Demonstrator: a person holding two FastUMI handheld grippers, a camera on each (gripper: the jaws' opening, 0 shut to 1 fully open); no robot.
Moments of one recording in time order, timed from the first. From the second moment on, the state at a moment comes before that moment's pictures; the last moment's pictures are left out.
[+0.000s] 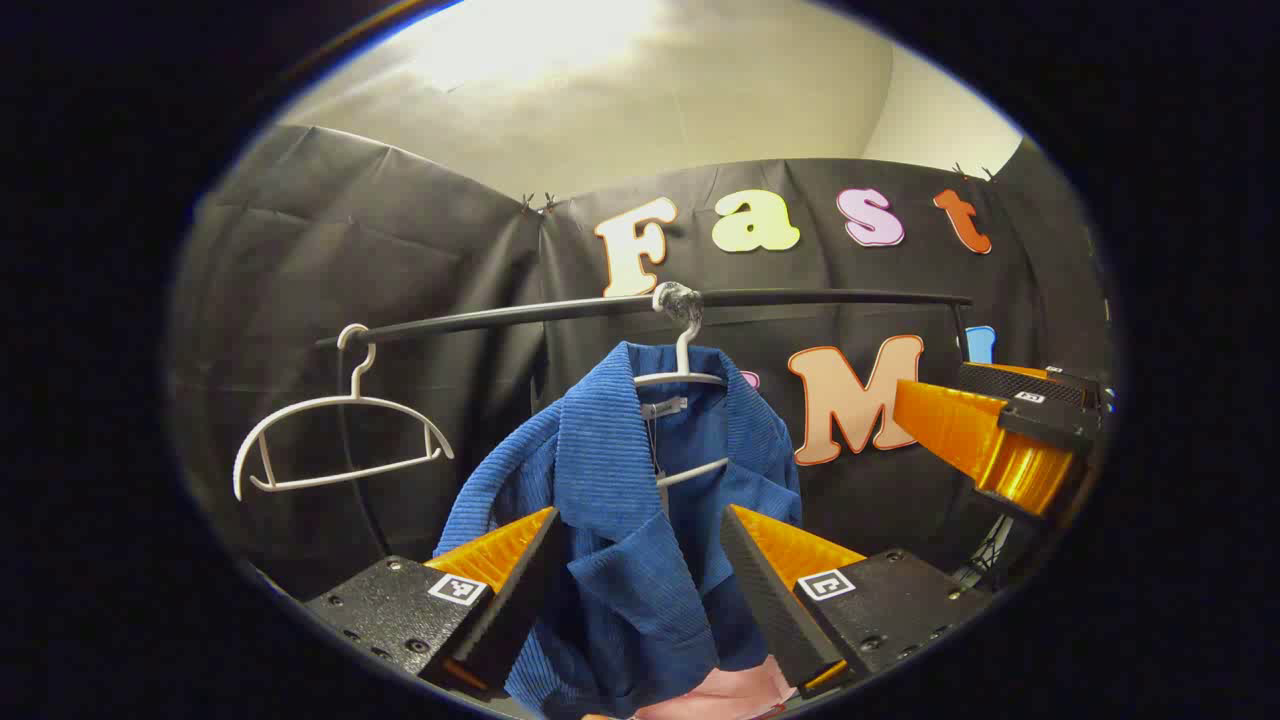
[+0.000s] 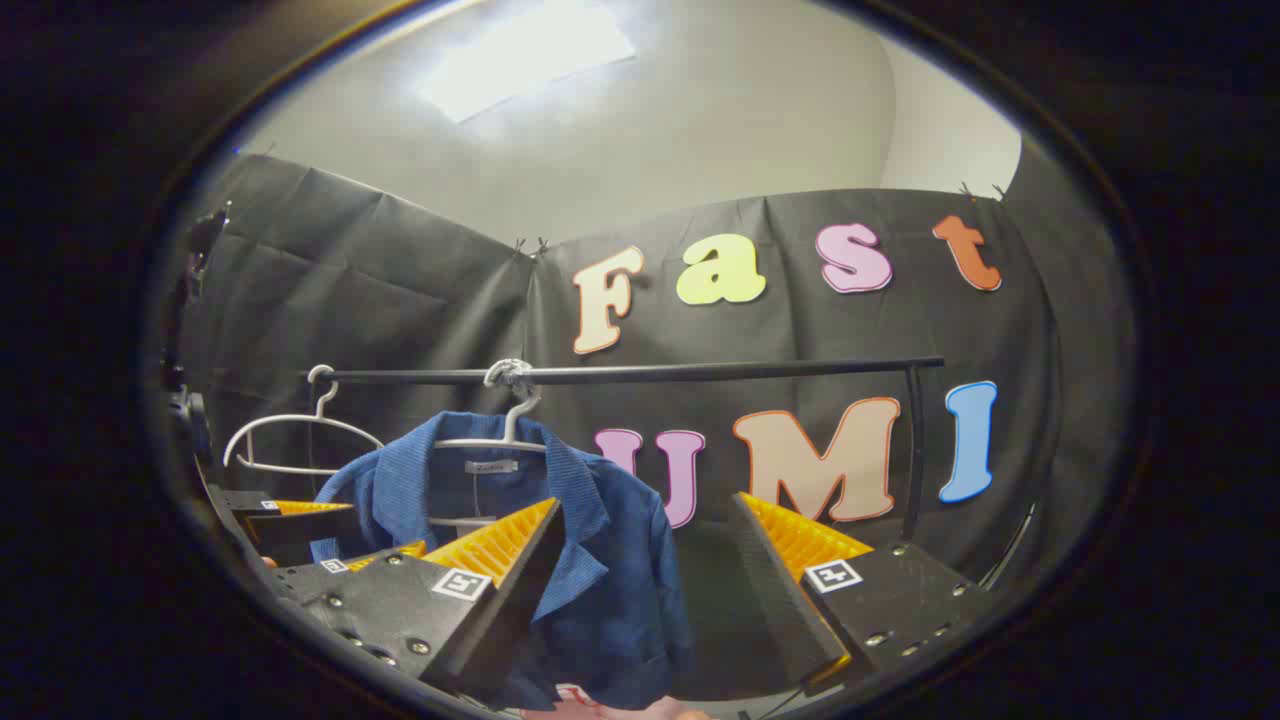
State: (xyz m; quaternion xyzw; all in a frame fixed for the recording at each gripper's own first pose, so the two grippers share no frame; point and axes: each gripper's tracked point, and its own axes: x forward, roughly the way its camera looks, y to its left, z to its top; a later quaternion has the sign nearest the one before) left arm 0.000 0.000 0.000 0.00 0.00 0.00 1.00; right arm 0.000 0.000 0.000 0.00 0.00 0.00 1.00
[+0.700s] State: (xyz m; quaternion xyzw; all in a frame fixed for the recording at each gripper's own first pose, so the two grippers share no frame) left arm 0.009 0.003 -0.006 -0.01 0.00 0.00 1.00; right arm 0.002 -0.006 0.000 0.00 0.00 -0.01 1.00
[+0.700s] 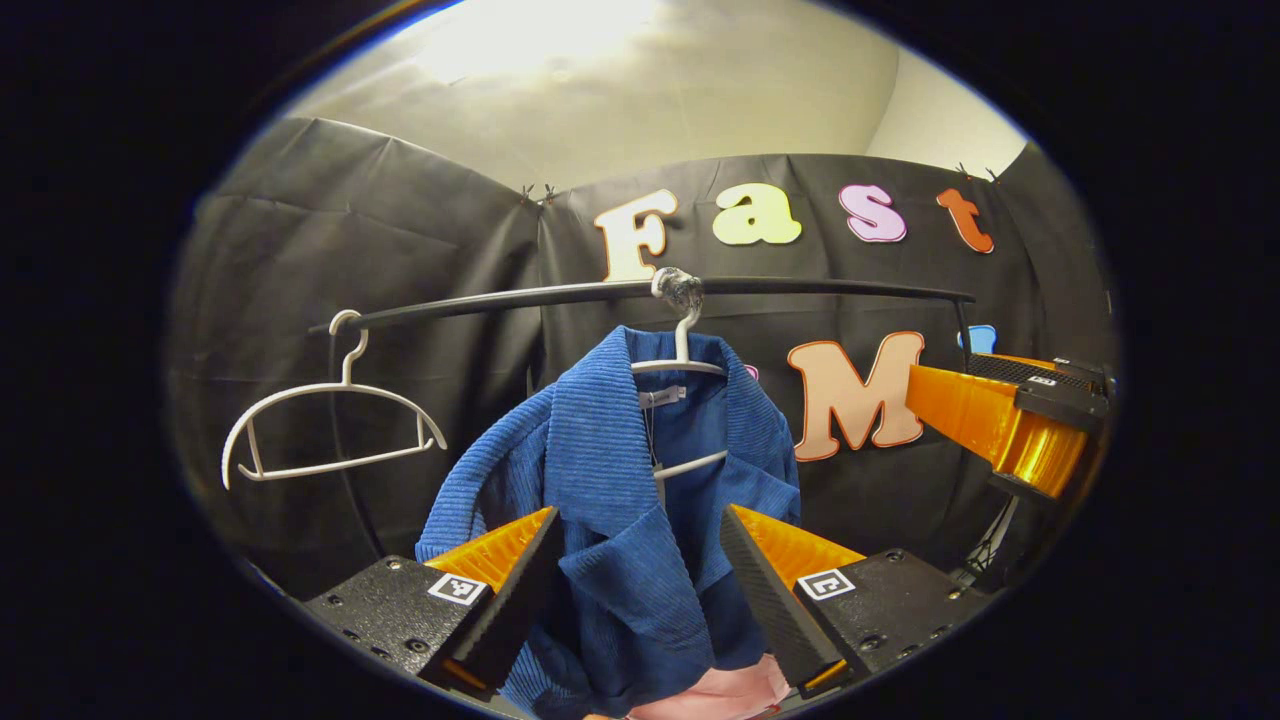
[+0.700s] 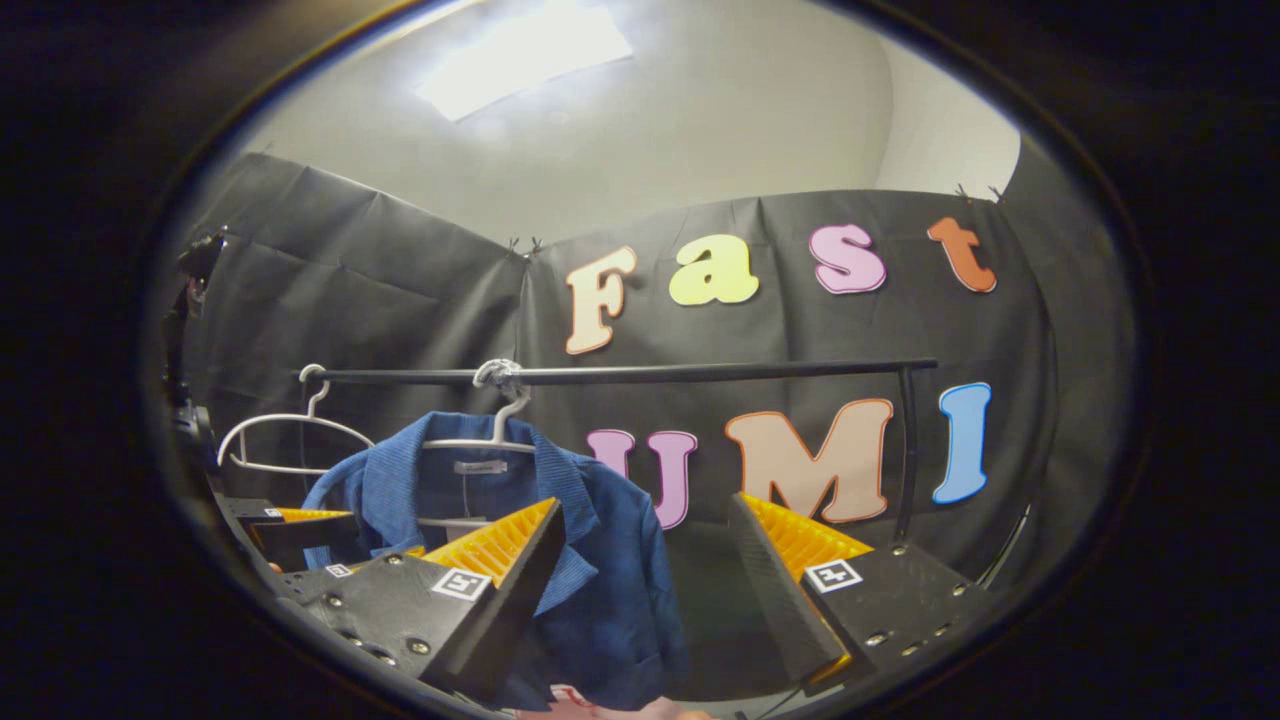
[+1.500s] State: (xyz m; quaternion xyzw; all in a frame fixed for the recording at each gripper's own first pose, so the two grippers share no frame) left arm 0.034 -0.009 -0.087 0.00 0.08 0.01 1.00; right arm -0.004 -0.015 -0.006 -0.02 0.01 -0.03 1.00
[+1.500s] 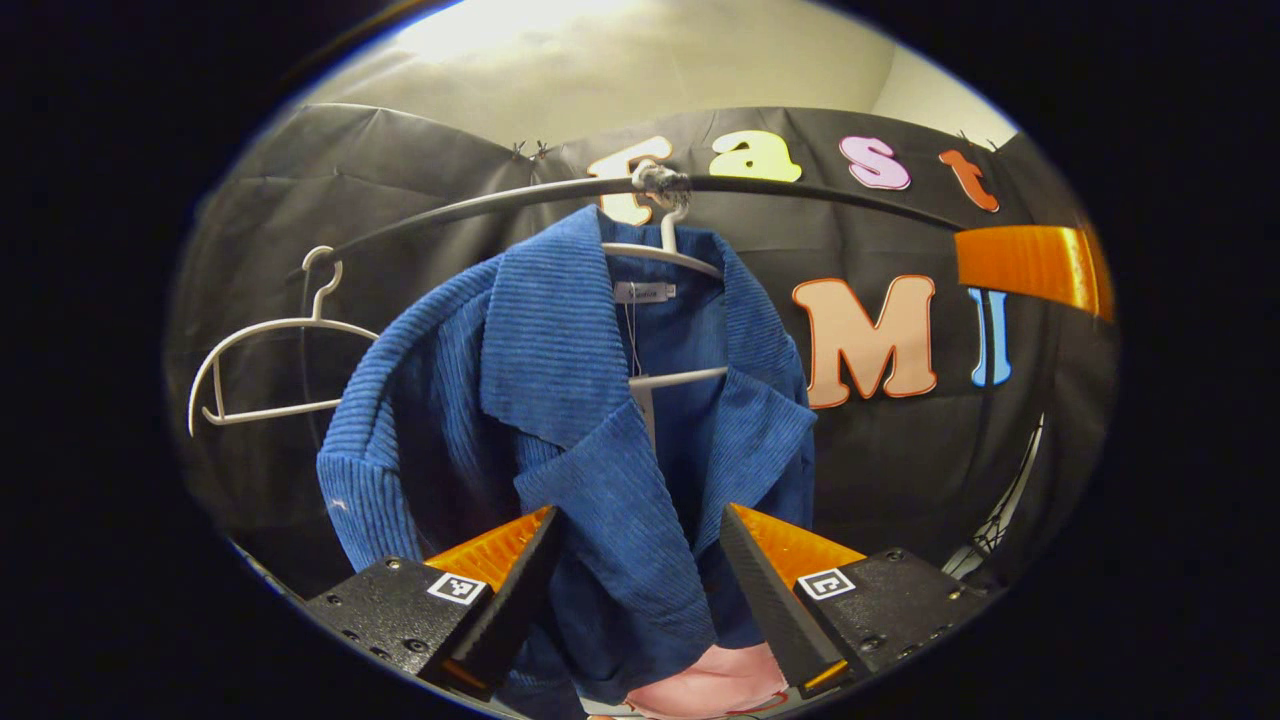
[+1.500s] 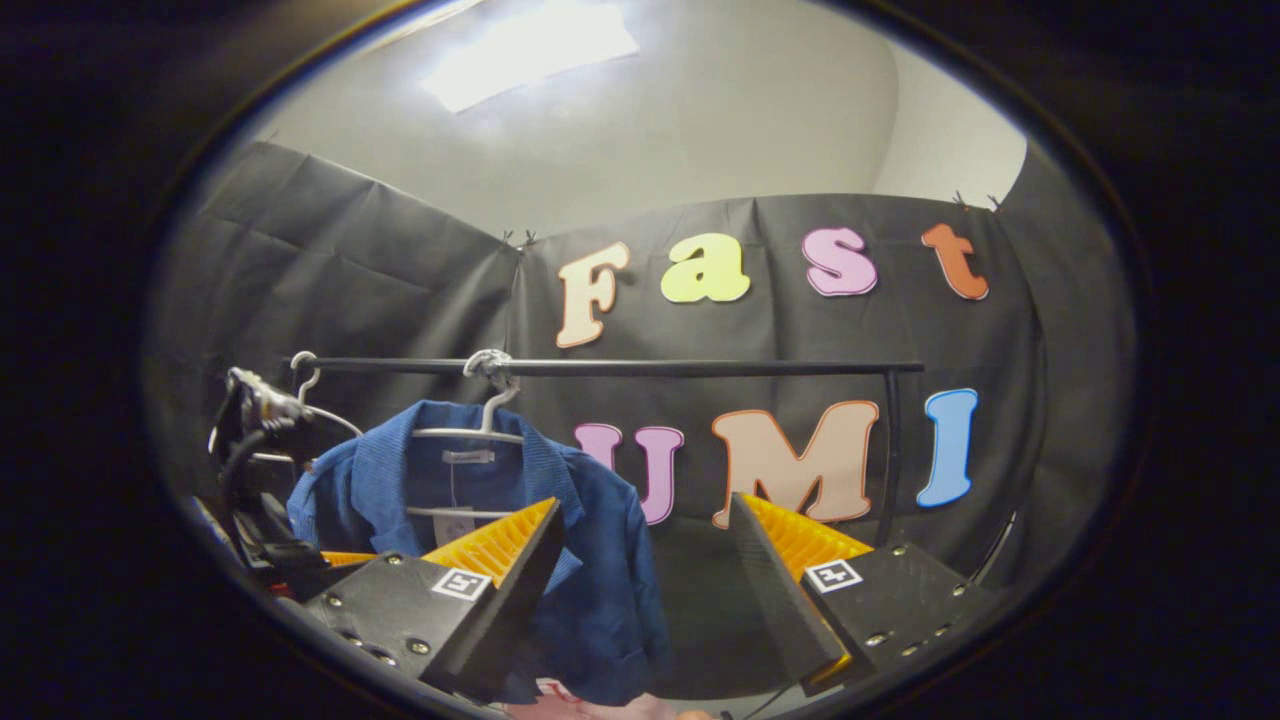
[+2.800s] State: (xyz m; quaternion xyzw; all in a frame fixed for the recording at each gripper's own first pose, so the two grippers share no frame) left arm 0.037 0.026 -0.083 0.00 0.07 -0.02 1.00; right arm 0.062 0.066 -0.099 0.02 0.09 0.05 0.99
